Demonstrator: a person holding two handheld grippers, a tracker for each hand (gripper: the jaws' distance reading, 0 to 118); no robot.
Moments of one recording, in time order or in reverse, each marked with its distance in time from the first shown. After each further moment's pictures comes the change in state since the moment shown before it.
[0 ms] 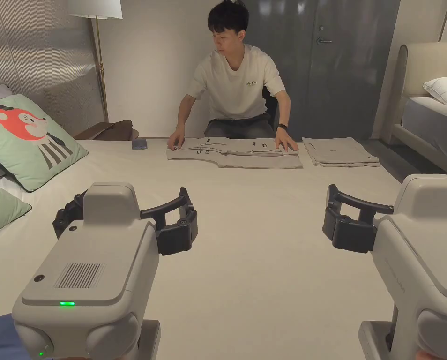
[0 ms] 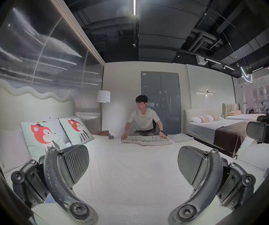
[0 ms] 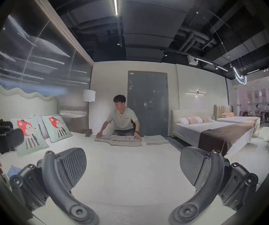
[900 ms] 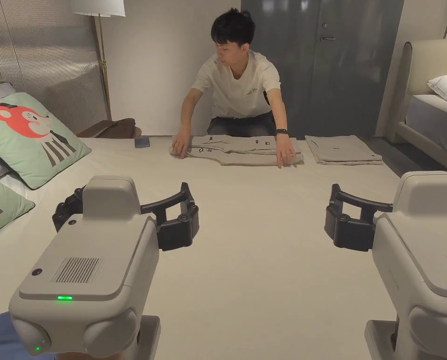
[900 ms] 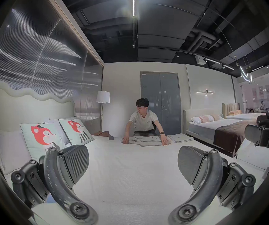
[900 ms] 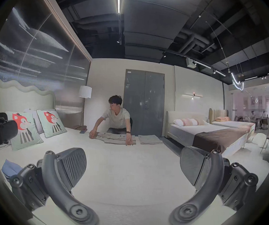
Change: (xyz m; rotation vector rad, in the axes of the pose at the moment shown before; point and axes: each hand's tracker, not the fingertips) left arm -0.001 0.005 0.003 0.002 -0.003 -0.007; right arm -0.006 -0.004 0.000 -0.011 -0.051 0.060
